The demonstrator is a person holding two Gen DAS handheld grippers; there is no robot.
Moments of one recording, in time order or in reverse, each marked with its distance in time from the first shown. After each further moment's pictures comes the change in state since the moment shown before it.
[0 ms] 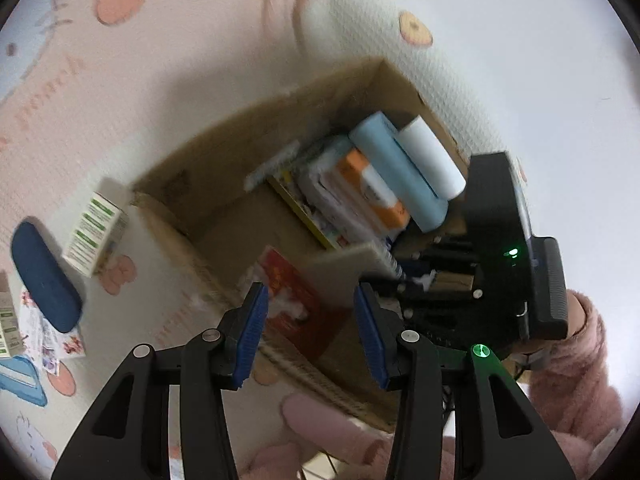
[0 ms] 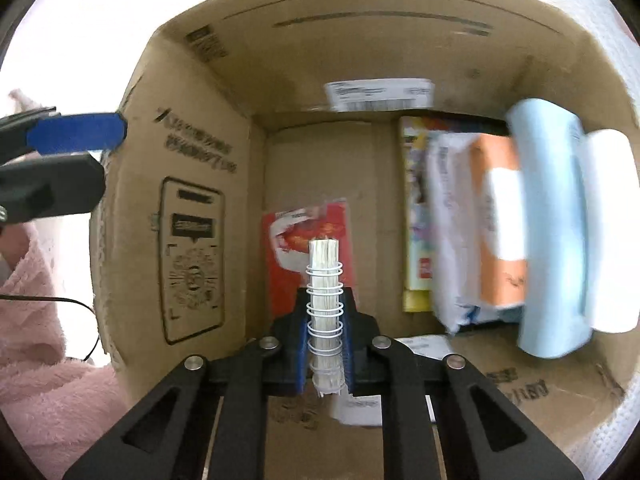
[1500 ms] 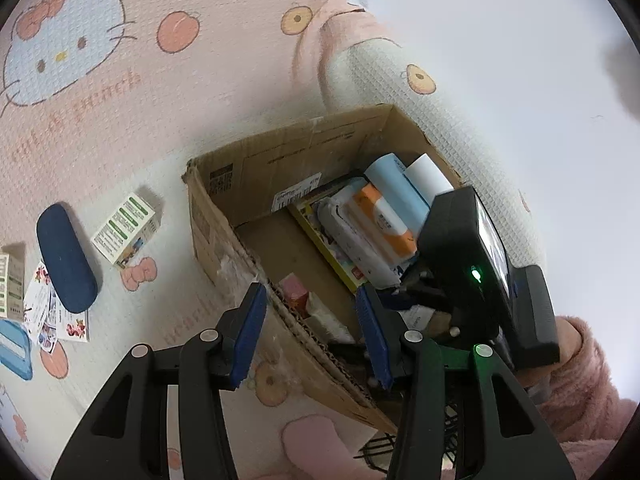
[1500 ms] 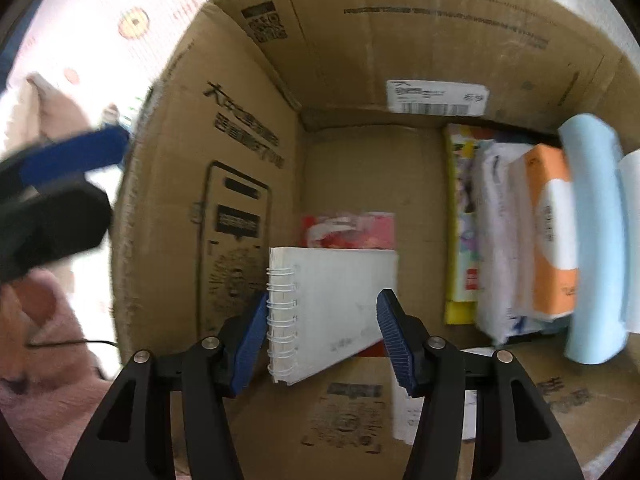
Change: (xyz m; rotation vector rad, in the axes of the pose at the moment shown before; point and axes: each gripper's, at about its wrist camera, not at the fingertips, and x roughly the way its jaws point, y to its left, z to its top) left arm -0.028 0.006 -0.057 -0.053 -0.276 0.067; right arm 0.032 0.031 -0.008 -0.137 0.021 0.063
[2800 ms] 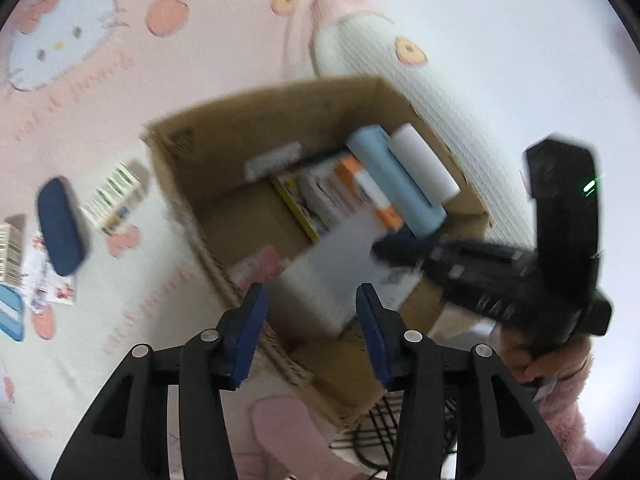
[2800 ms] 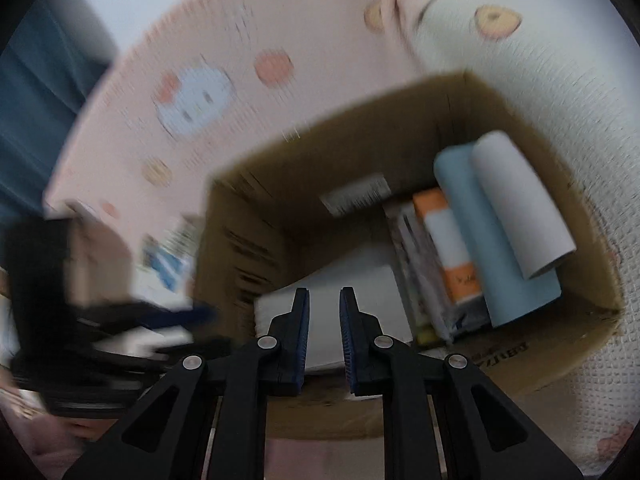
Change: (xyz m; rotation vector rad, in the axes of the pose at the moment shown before) left arm 0.011 -0.044 -0.021 -0.039 0.032 0.077; right arm -0.080 -0.053 -0.054 0.212 -0.397 0.141
